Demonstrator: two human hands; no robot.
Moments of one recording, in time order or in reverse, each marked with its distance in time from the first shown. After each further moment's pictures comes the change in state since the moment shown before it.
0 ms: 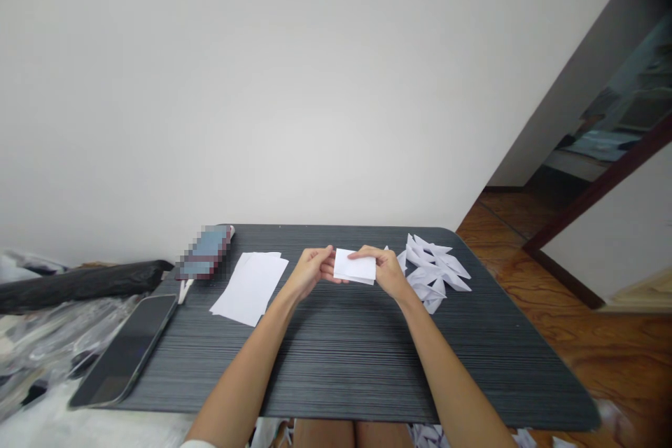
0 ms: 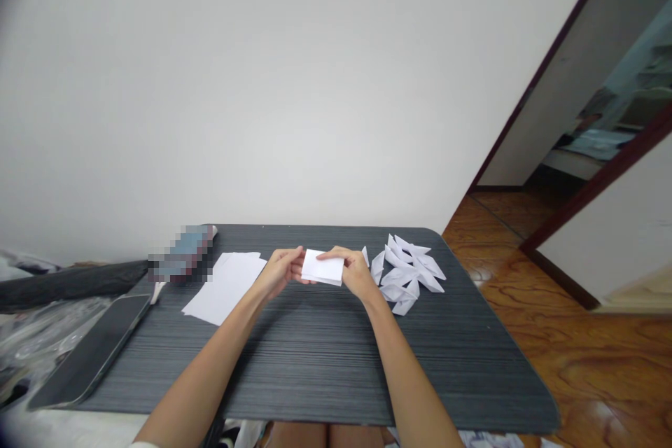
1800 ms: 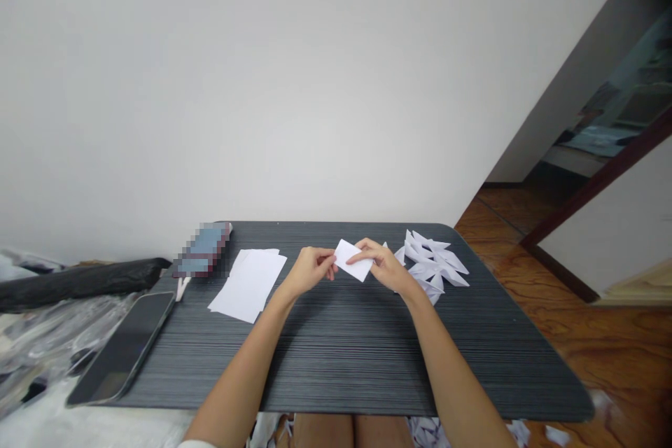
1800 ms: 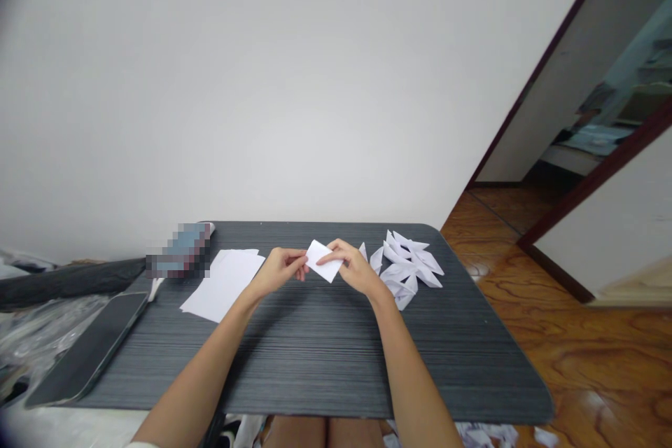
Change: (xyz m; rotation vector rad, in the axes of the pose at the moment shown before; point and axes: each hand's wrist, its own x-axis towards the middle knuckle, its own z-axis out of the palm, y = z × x) left_hand -0.005 0.005 -0.007 0.665 -0.090 0.223; right_hand 0.000 -0.002 -0.014 -0.190 -0.179 -0.033
